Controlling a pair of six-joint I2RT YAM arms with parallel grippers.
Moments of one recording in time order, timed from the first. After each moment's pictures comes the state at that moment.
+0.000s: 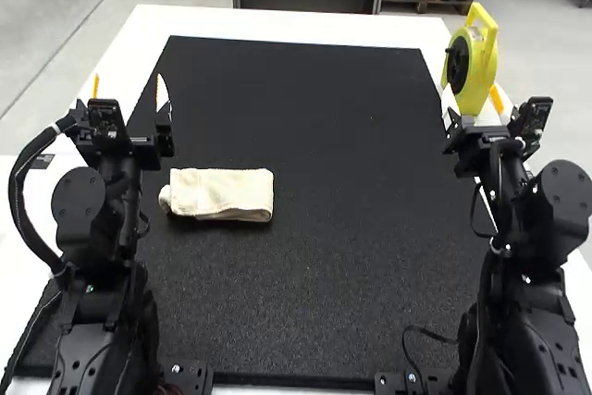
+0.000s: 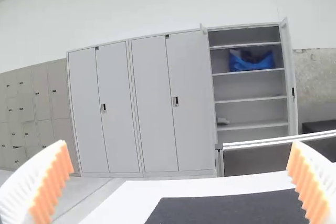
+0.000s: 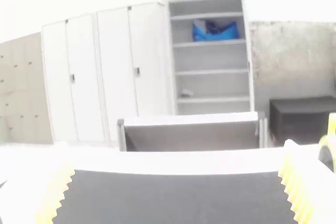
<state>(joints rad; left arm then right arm) 0.13 0.01 0.01 0.43 -0.05 0.11 -0.20 0.19 0.07 0.51 -0.40 0.22</state>
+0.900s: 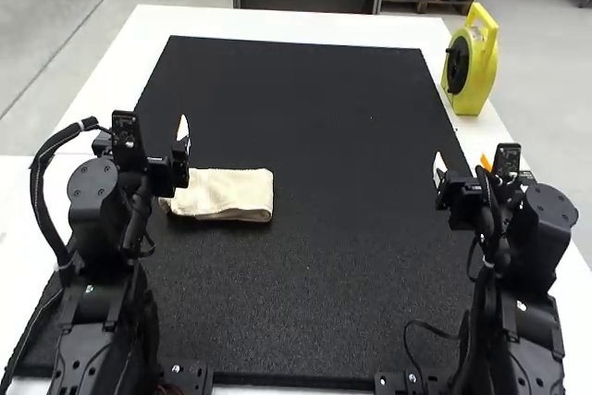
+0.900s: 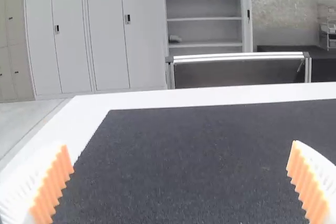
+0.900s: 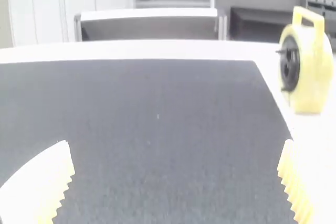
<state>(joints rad) 0.13 0.01 0.01 0.12 0.07 0.04 -0.32 0.01 0.01 -0.04 -0.44 -0.02</state>
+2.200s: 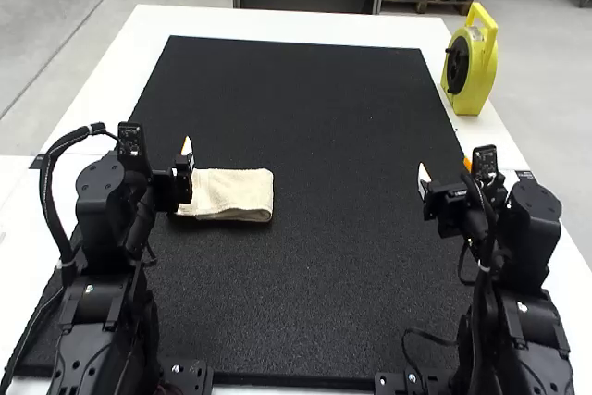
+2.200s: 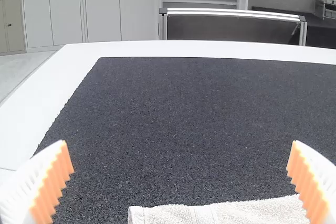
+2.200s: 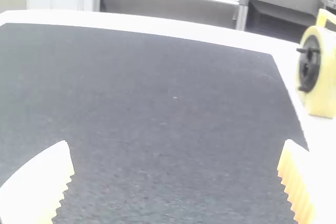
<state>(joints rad) 0.13 0.01 0.01 0.00 0.08 -0.01 -0.12 0.01 0.01 -0.08 -0.31 -0.11</state>
